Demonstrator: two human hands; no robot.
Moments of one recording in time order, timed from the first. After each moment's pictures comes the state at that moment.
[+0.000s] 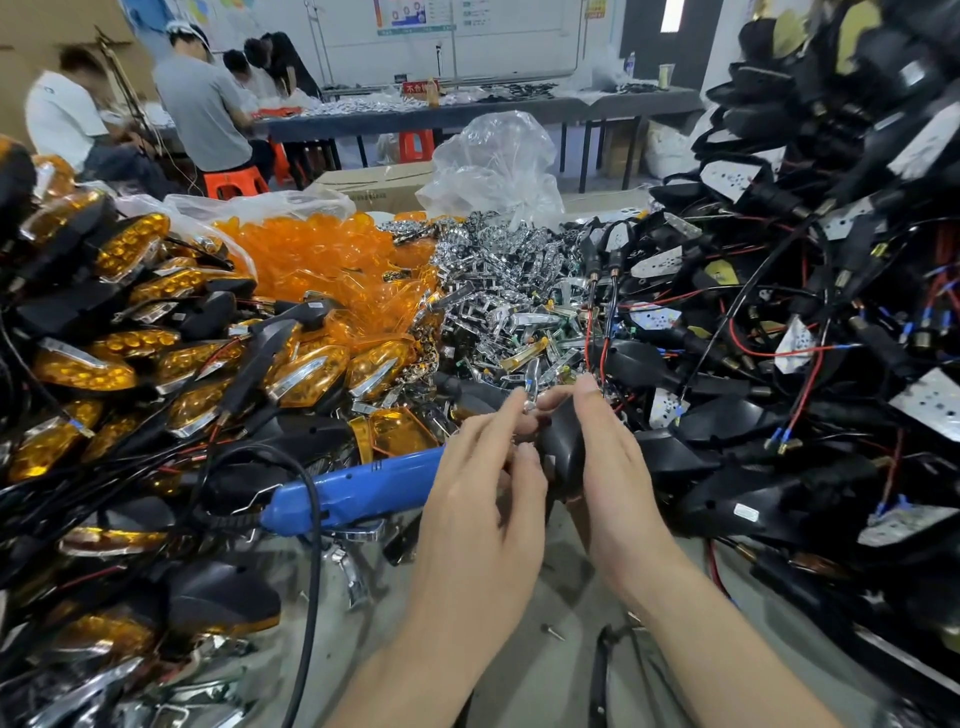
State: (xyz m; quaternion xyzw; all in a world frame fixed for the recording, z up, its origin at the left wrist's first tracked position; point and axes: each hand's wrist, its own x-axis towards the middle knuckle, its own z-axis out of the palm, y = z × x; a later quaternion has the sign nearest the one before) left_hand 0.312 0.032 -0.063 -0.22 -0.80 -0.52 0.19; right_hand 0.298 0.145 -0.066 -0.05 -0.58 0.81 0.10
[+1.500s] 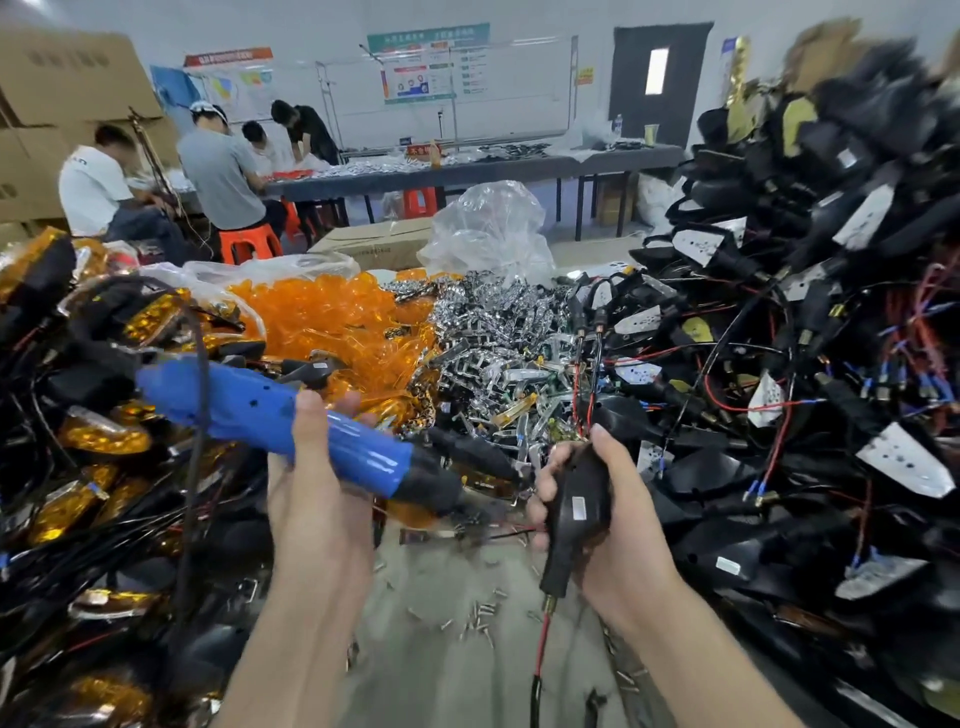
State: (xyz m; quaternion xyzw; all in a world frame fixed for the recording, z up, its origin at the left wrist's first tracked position) left_hand 0.253 -0.021 -0.022 0.04 -0.45 -0.88 0.17; right_hand 0.293 0.169 -0.064 -0.04 -0.37 0.93 -0.04
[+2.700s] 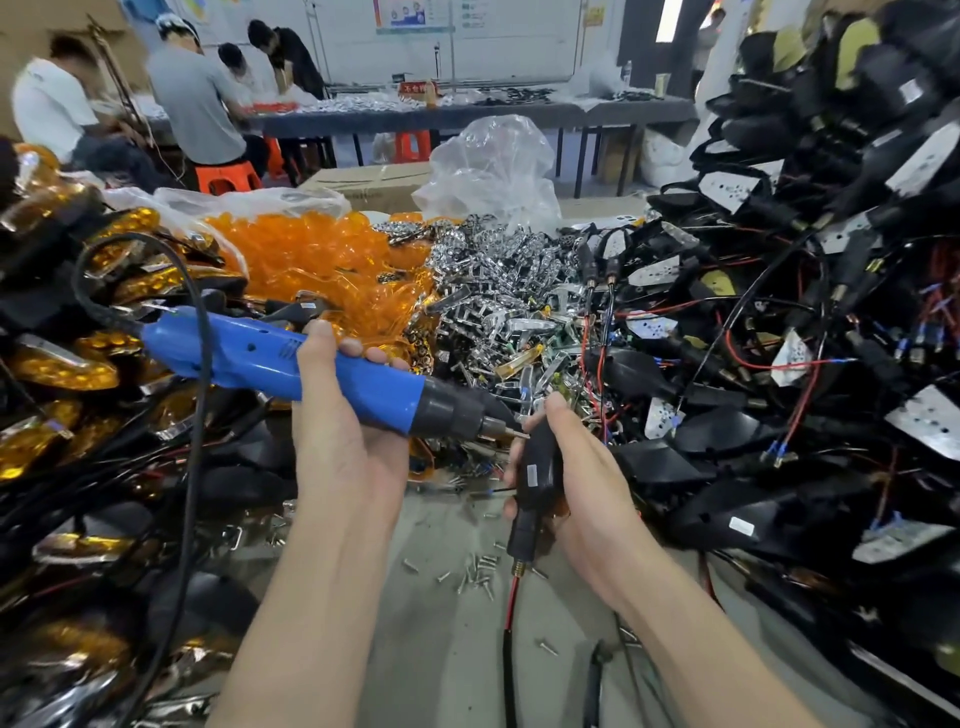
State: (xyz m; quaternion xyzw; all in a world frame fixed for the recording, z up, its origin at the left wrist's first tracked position) left_hand 0.230 -0.005 -0.029 0.02 -0.30 -0.94 0.12; right_hand 0.279 0.148 -0.085 -0.09 -0.52 0.85 0.01
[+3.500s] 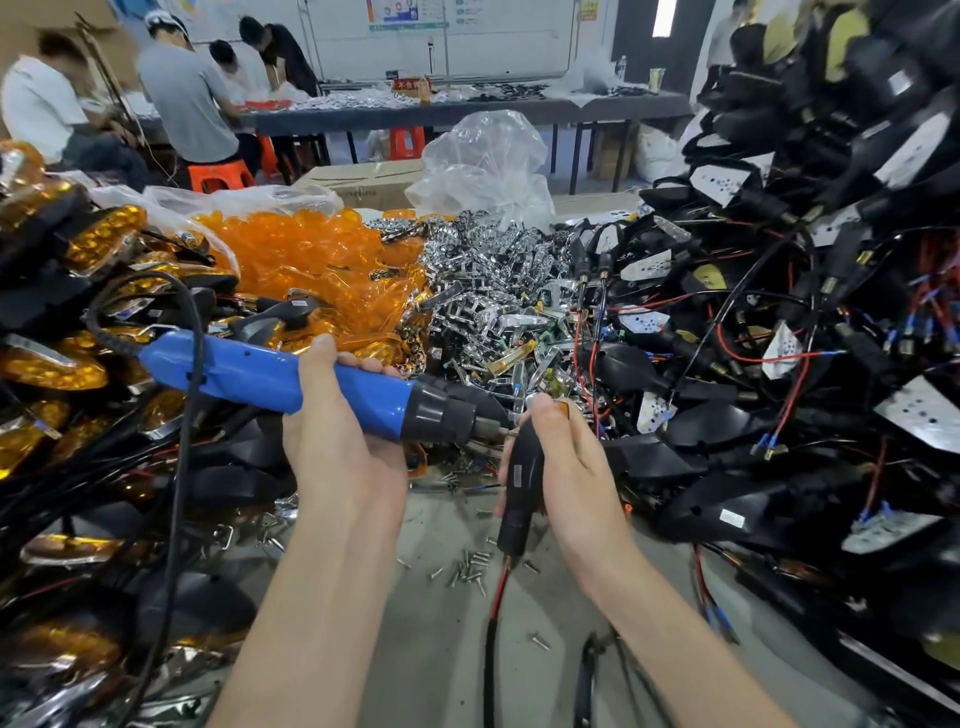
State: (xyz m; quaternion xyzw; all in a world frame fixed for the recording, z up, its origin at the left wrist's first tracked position) left_hand 0.235 0.002 -0.033 0.08 -0.32 -0.93 0.15; right_hand 0.294 0.140 -0.079 -0.06 -0.61 0.78 0.10
